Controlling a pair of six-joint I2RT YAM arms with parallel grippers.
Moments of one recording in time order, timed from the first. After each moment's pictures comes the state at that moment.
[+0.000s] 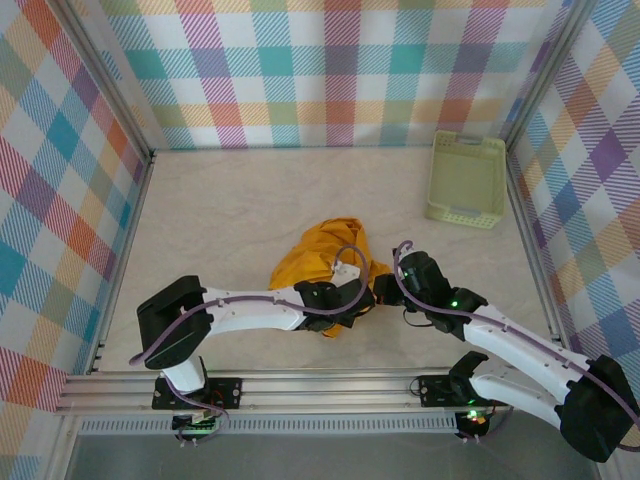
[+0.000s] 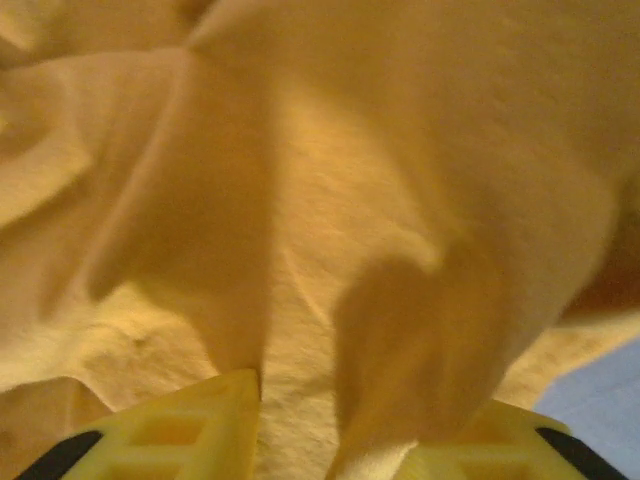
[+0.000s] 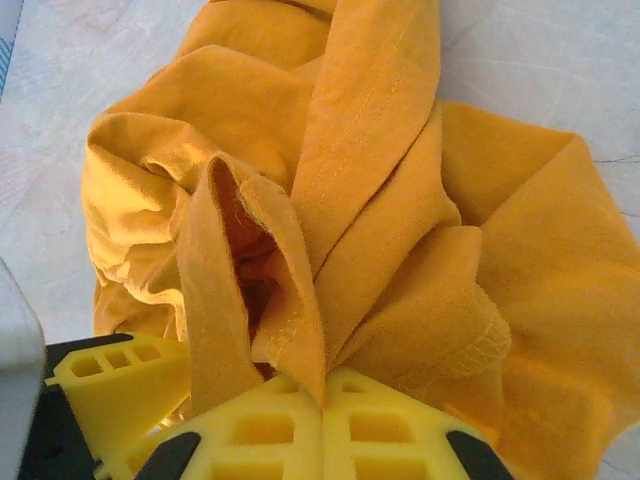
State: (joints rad) left arm -1.18 1.70 1.07 -0.47 -0.42 -0.72; right arm 0.70 0.93 0.51 -0.28 -0.06 0.73
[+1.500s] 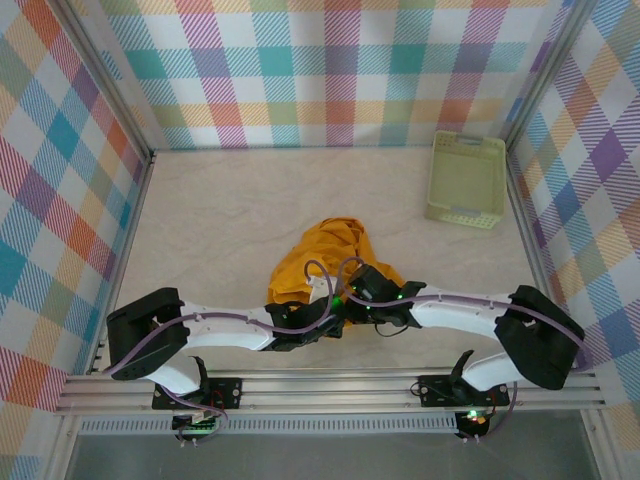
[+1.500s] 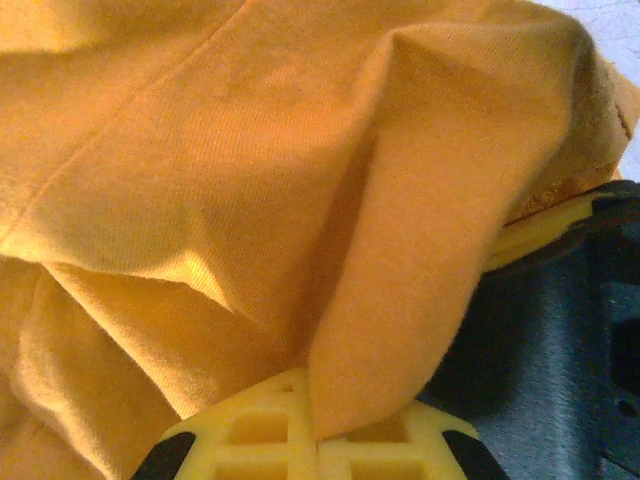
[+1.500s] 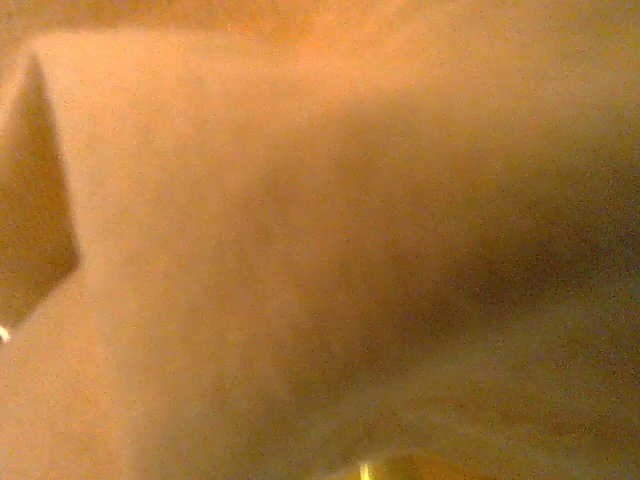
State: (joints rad) left arm -1.21 1.53 0.71 -0.05 -0.35 -0.89; right arm 0.93 1.40 0.63 -0.28 0.01 0.80
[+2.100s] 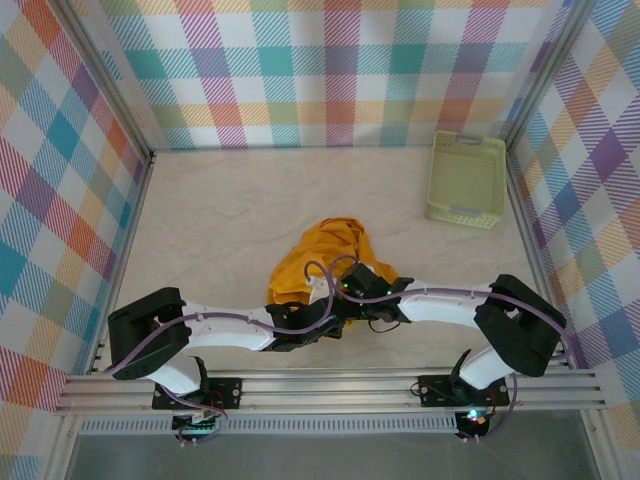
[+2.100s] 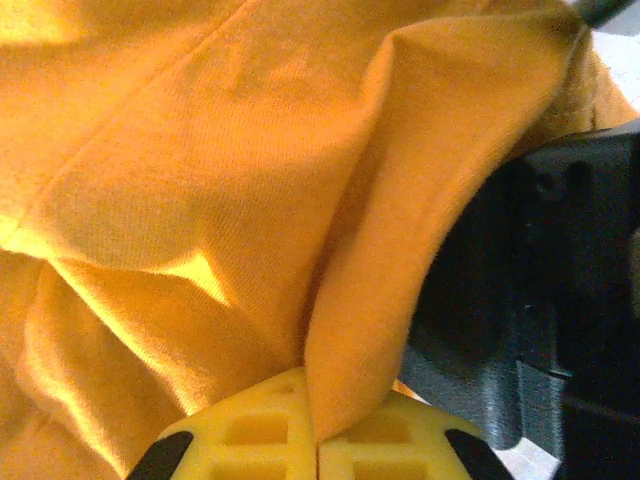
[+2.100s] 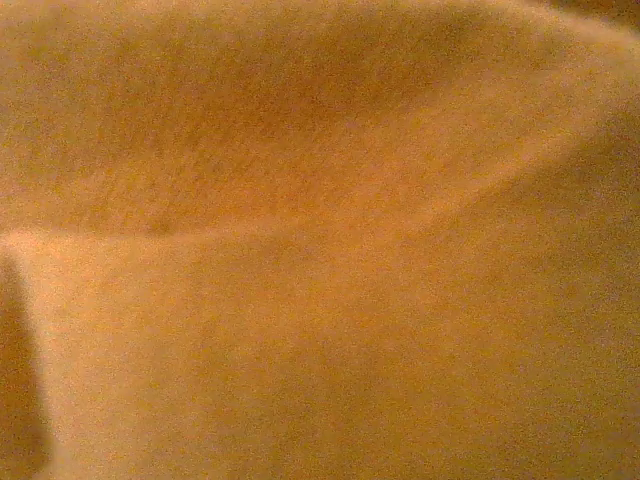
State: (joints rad) left arm -1.21 1.53 0.70 -0.05 -0.35 -0.90; right arm 0.94 1.49 0.68 -0.27 0.08 0.80
